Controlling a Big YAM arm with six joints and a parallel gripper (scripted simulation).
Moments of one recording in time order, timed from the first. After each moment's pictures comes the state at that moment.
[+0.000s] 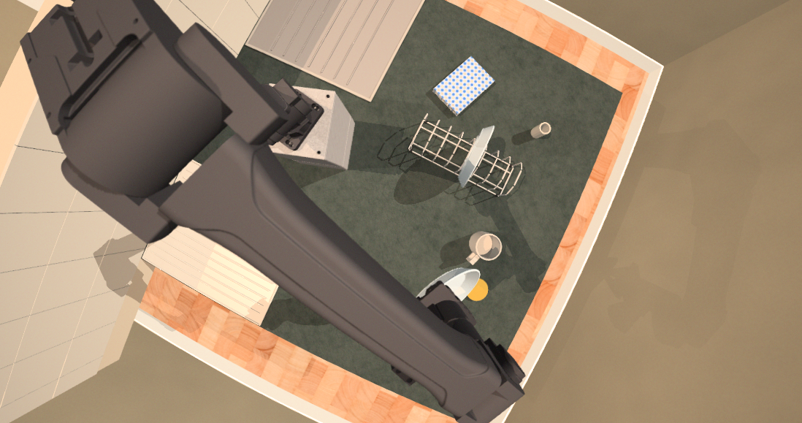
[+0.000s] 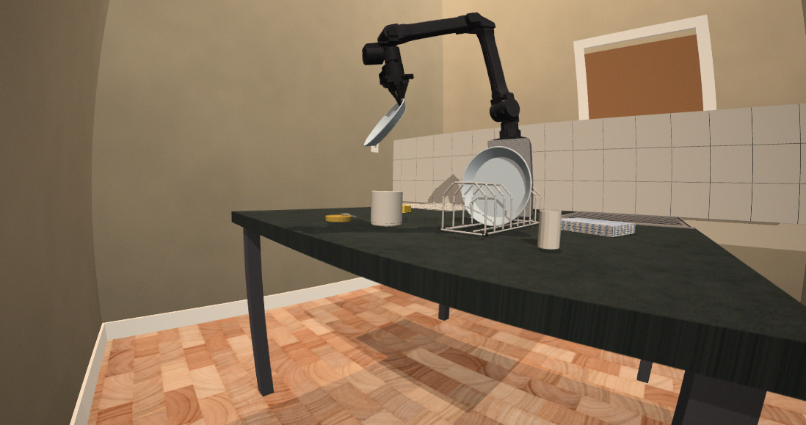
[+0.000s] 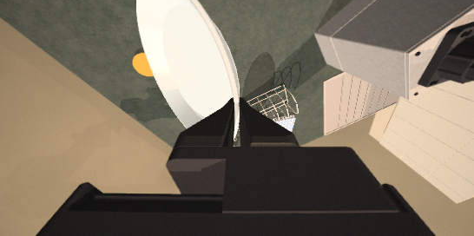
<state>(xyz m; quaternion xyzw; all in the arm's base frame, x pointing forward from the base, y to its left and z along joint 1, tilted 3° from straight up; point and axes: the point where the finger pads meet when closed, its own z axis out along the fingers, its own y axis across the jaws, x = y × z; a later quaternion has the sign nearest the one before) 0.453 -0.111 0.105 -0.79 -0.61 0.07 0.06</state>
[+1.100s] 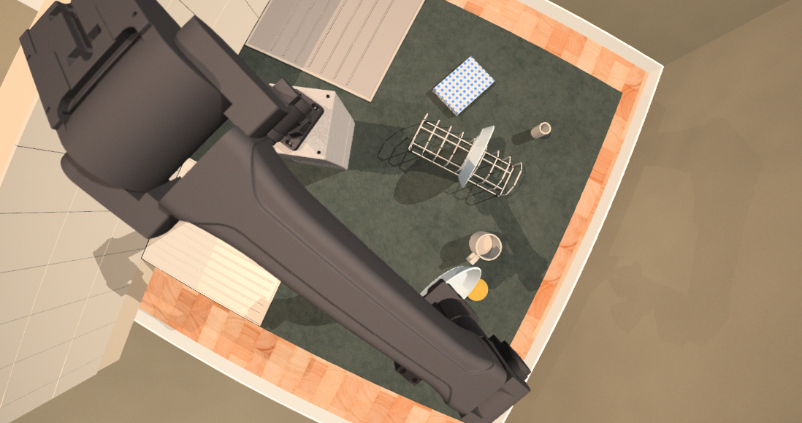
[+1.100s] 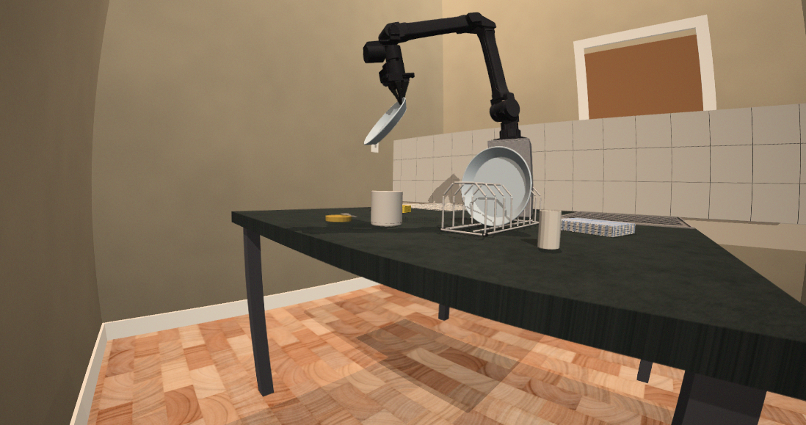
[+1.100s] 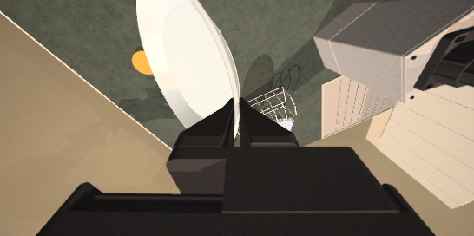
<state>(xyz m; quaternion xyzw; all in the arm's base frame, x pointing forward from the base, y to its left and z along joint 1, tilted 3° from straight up) 0.454 -0.107 0.108 -0.78 -0.62 0.08 0.05</state>
